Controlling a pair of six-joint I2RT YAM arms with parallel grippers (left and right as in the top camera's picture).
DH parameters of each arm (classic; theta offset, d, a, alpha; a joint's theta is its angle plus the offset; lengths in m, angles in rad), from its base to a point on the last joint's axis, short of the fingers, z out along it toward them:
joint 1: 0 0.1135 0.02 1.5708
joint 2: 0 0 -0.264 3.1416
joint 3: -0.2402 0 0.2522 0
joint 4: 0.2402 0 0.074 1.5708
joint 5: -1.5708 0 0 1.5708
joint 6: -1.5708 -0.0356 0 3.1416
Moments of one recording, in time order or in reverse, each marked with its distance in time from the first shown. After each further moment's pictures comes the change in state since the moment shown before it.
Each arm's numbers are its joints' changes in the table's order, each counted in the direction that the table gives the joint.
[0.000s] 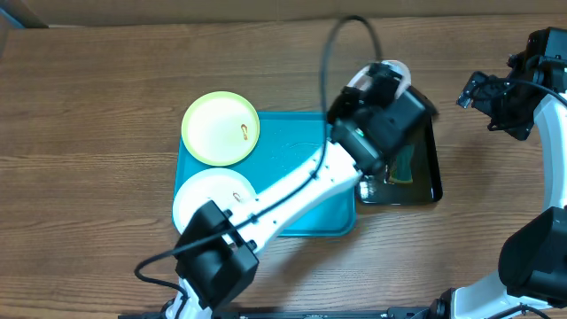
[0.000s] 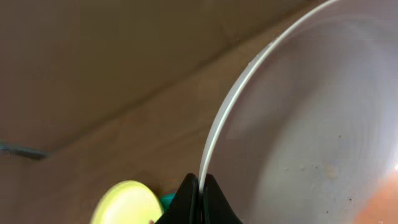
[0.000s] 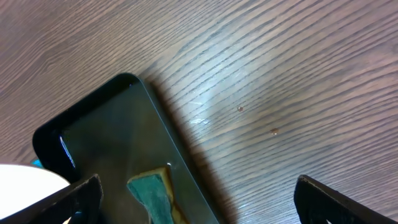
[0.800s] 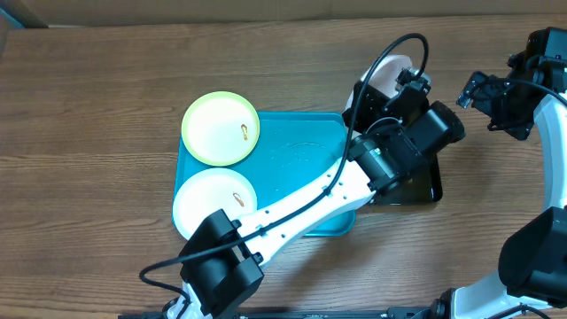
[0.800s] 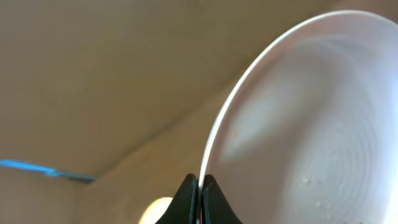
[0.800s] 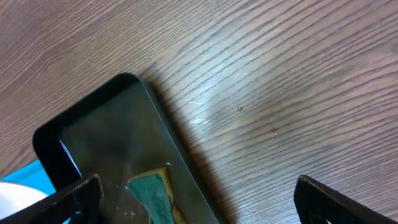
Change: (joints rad) left arm -0.050 0.000 -0.003 -0.058 0.110 -0.185; right arm 0.000 0.000 0.000 0.000 0.000 0.000
